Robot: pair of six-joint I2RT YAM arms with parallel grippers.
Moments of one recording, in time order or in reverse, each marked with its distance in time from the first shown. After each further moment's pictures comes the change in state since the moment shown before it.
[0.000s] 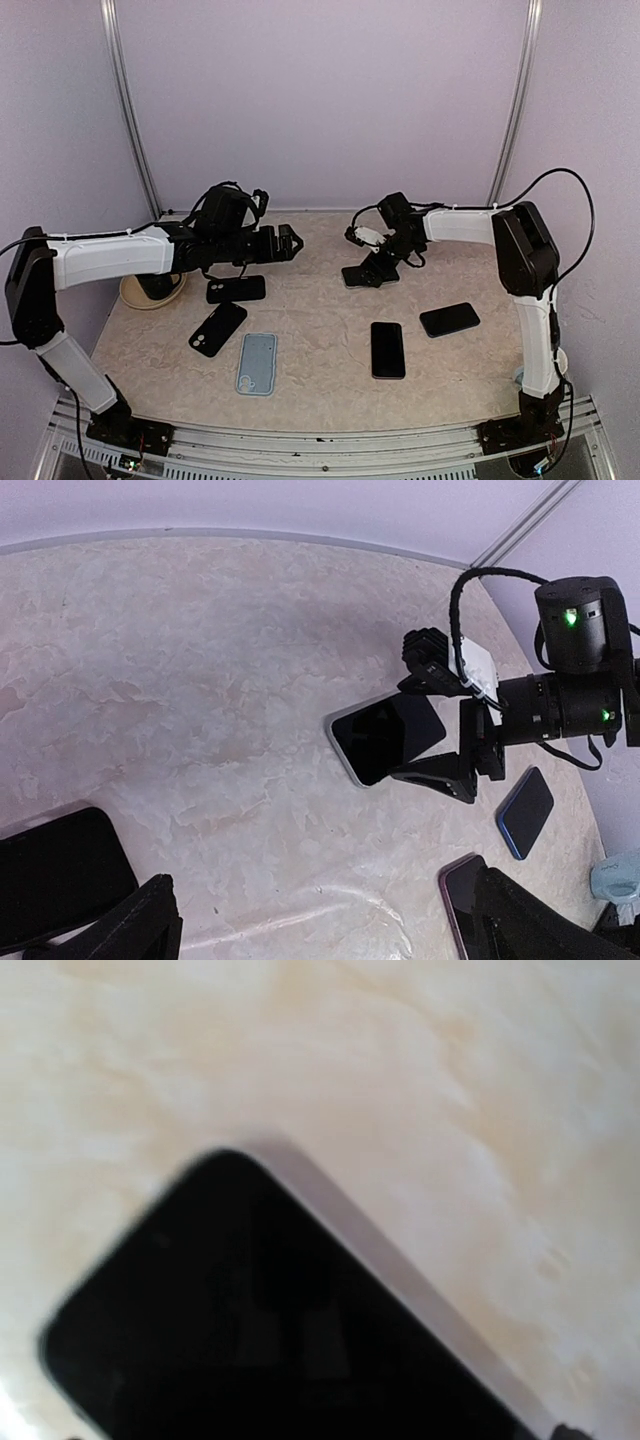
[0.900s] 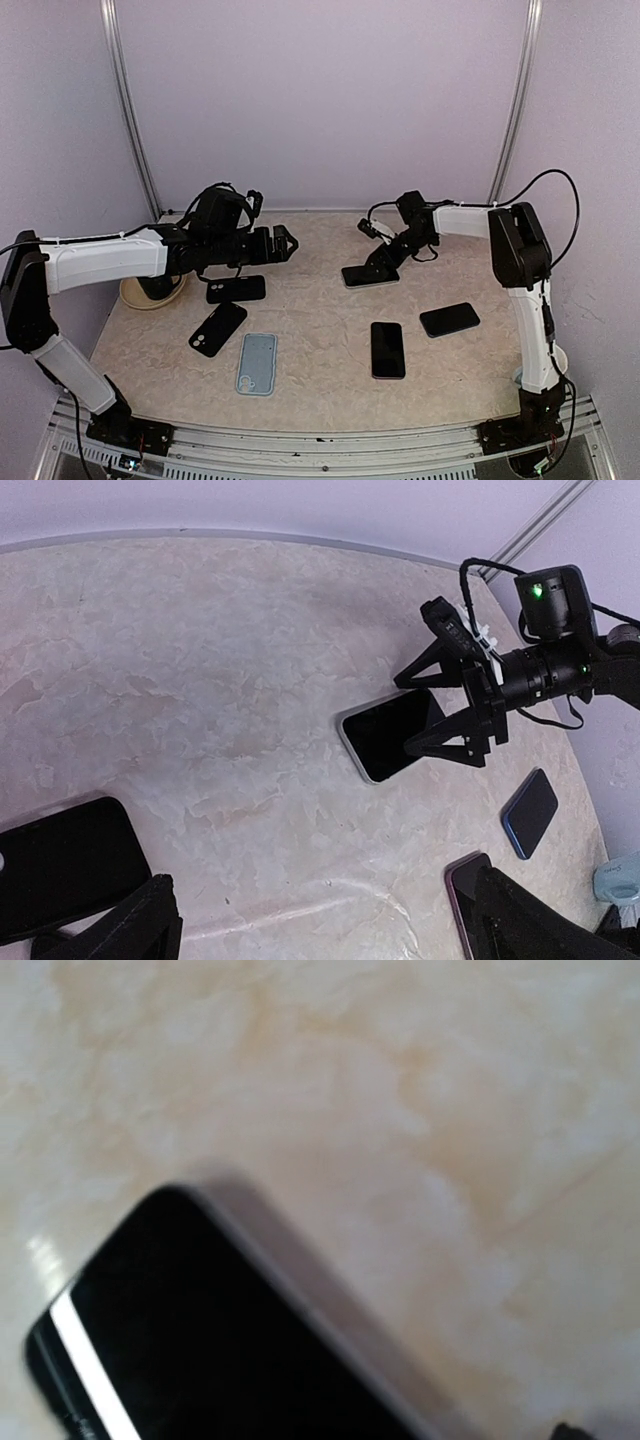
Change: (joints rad) left arm 0.002 -0.046 -0.037 -0.006 -0.024 -0.007; right arm -0.134 0.143 0.153 -0.066 -0.380 0.003
